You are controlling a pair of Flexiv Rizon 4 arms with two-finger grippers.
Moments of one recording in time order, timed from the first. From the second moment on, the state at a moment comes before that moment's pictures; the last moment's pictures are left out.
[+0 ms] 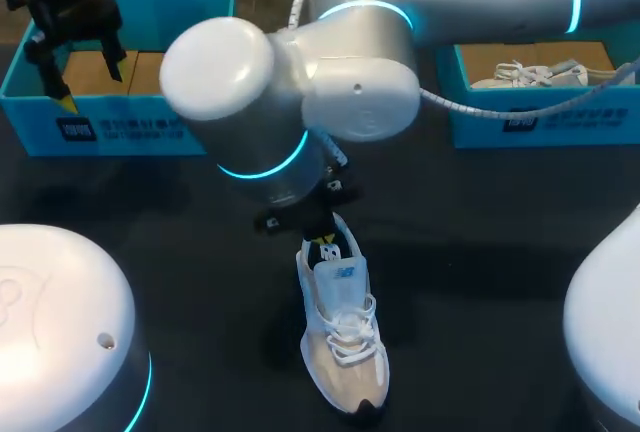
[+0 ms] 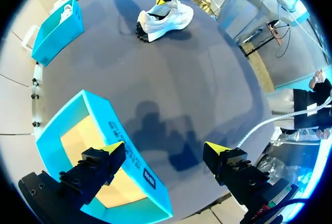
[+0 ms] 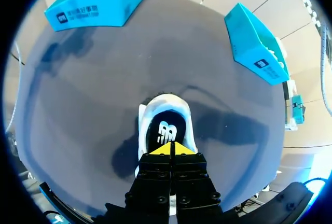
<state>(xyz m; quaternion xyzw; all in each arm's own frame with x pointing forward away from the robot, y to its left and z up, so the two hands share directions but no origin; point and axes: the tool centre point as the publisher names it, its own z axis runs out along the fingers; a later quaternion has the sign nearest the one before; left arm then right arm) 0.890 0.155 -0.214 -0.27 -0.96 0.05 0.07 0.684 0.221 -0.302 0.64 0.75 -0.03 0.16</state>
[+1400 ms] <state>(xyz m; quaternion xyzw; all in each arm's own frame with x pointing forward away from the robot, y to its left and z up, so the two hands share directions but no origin) 0.890 0.155 -0.214 -0.27 -0.96 0.05 0.07 0.691 0.188 -0.375 0.65 0.74 -0.05 0.16</state>
